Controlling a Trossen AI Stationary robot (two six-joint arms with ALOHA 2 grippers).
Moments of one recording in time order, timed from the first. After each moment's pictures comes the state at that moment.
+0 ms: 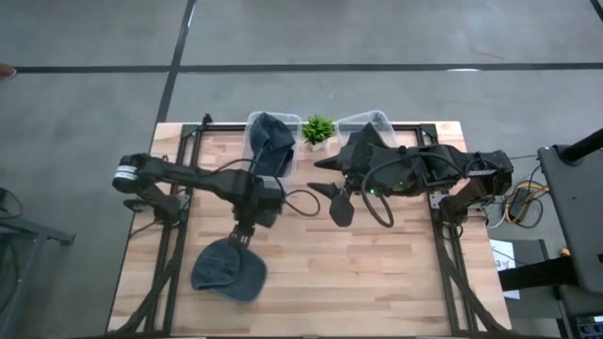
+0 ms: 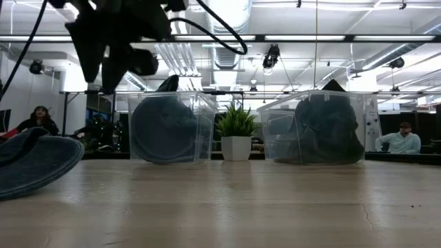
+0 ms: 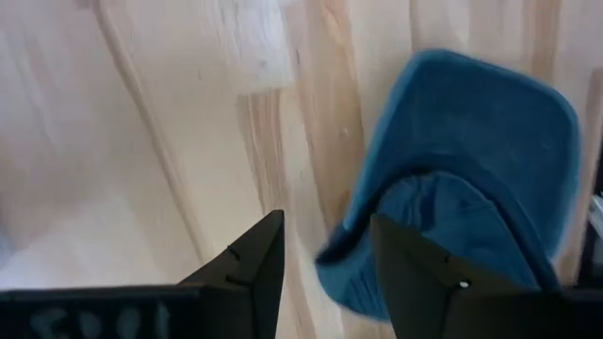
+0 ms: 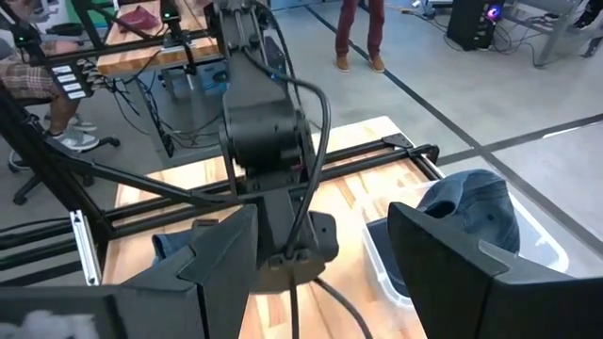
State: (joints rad) left arm -0.08 1.58 1.32 -1.25 0.22 0.11; right arm 0.26 1.65 2.10 -0.86 0.47 0.31
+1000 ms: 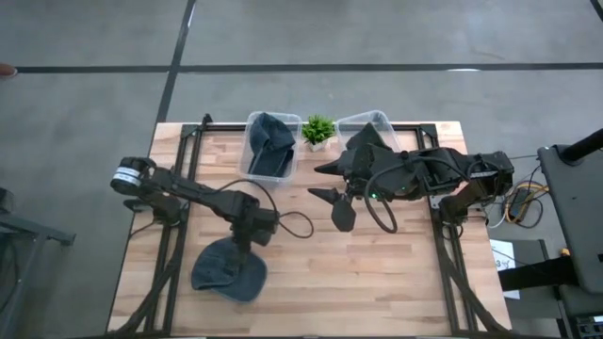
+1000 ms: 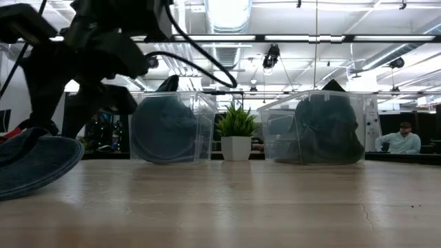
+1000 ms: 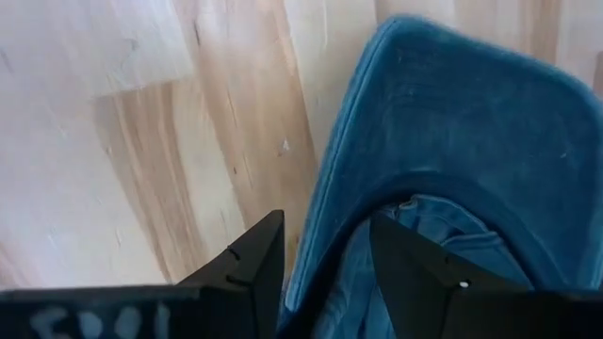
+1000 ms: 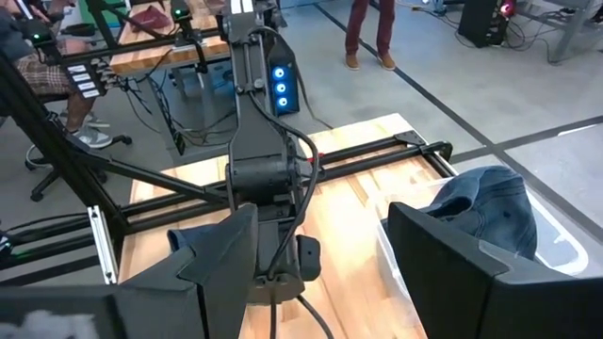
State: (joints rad) left arm -0.18 1.58 1.02 -0.90 0.35 0.03; right arm 0.28 1.65 2.10 -0.86 0.47 0.33
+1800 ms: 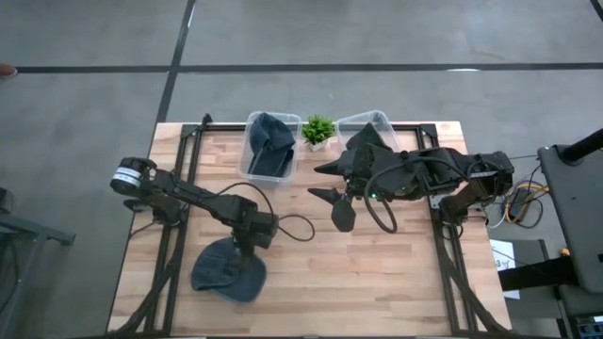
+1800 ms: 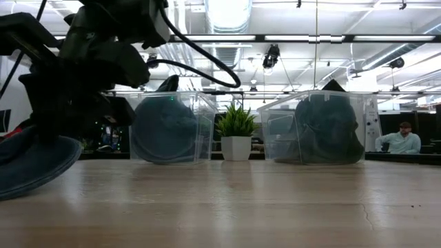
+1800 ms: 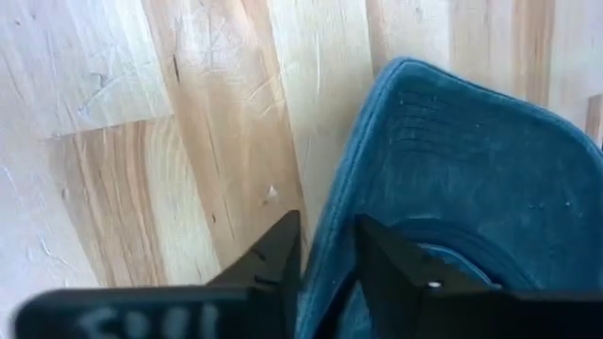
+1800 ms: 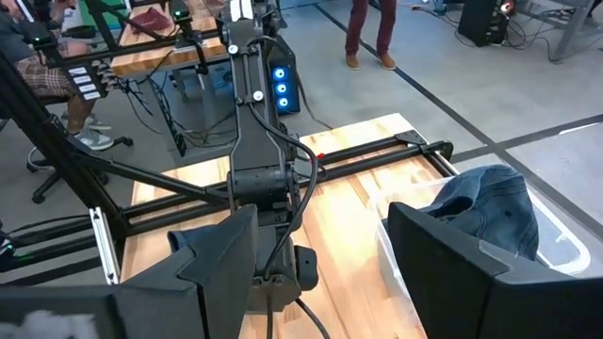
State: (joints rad) left arm -0.20 1.58 0.93 -0.71 0.38 -0.06; right arm 0.28 1.65 2.10 -0.86 0.47 0.34
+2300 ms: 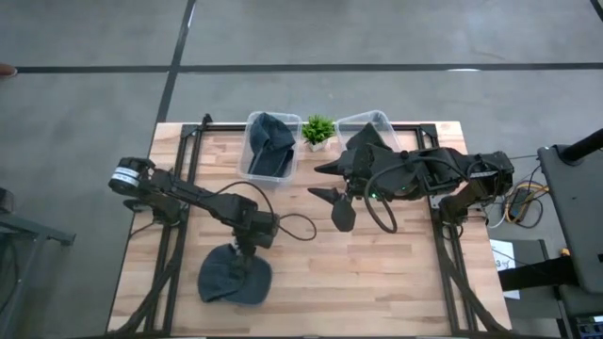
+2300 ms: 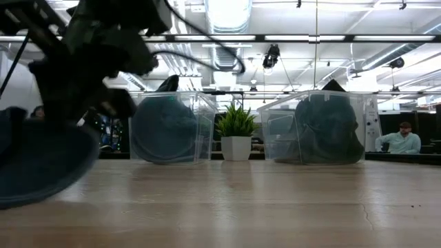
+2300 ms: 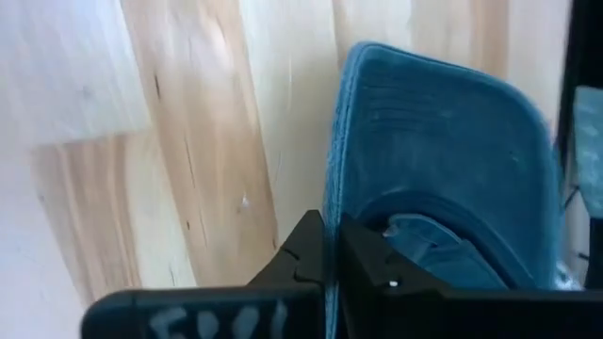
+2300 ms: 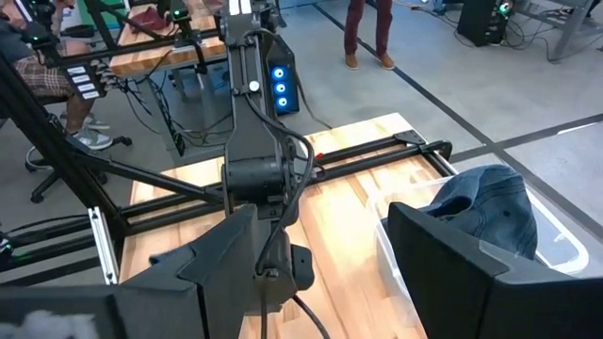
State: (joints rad) left arm -0.20 1.57 0.96 -0.73 0.41 -0.12; right arm 0.28 1.65 2.10 -0.86 0.47 0.34
